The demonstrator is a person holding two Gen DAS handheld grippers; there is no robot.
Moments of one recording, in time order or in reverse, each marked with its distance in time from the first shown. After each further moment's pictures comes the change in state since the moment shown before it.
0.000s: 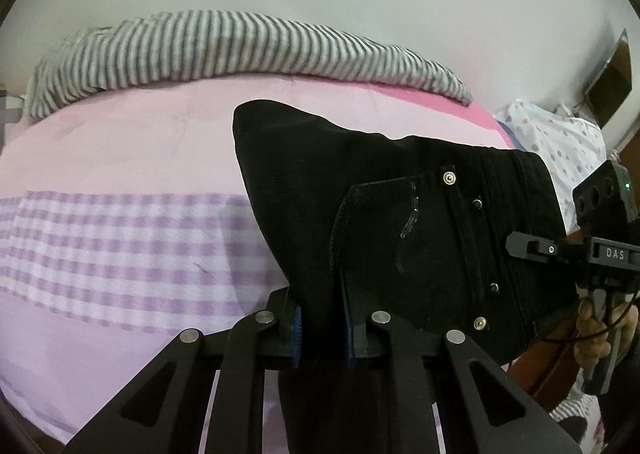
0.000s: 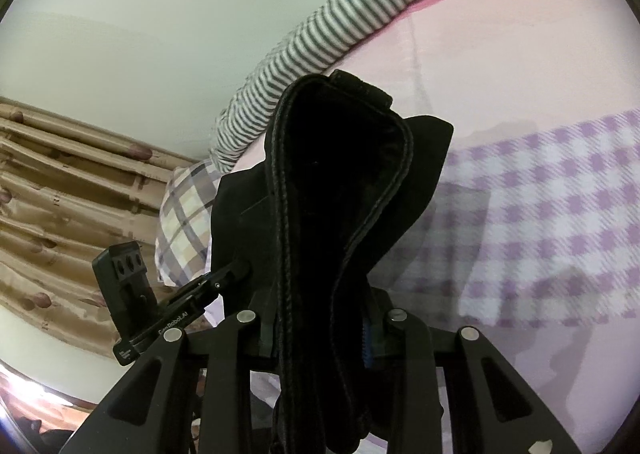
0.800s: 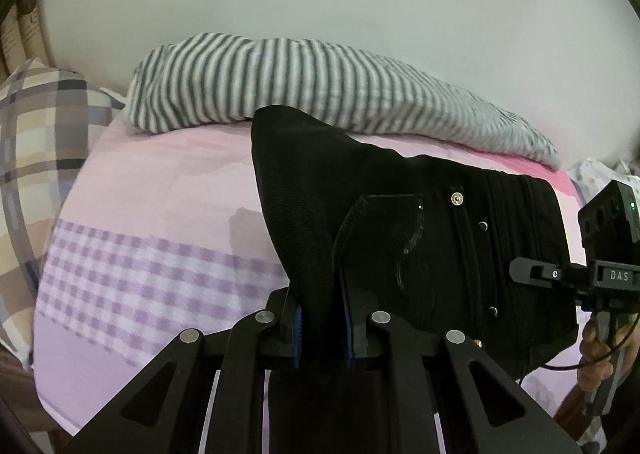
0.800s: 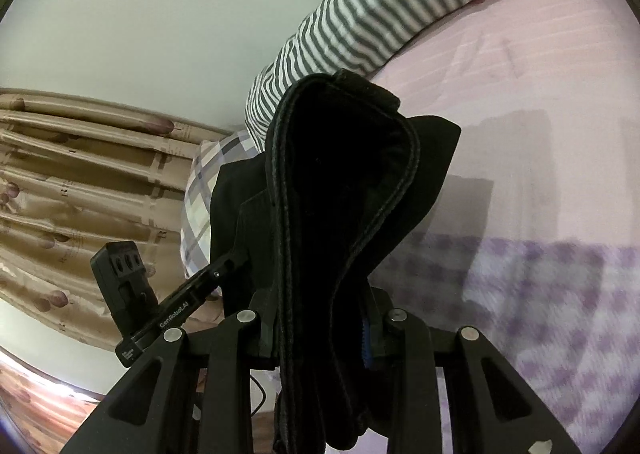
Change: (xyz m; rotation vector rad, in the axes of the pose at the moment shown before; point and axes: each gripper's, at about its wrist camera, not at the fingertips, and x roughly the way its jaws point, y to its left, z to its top) left arm -0.035 0.182 0.065 -0.122 -0.045 0.186; right arm 0.181 0.094 0.063 -0.013 0.156 0.117
